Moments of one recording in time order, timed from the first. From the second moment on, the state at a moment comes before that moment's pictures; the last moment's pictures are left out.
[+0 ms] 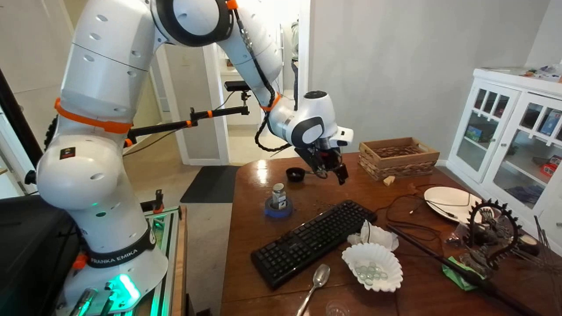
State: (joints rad) arm 0.24 0.47 -0.02 -2.12 -0.02 2.95 0.16
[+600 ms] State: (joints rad) arm 0.58 0.38 -0.61 -2.34 -0.21 2.94 0.64
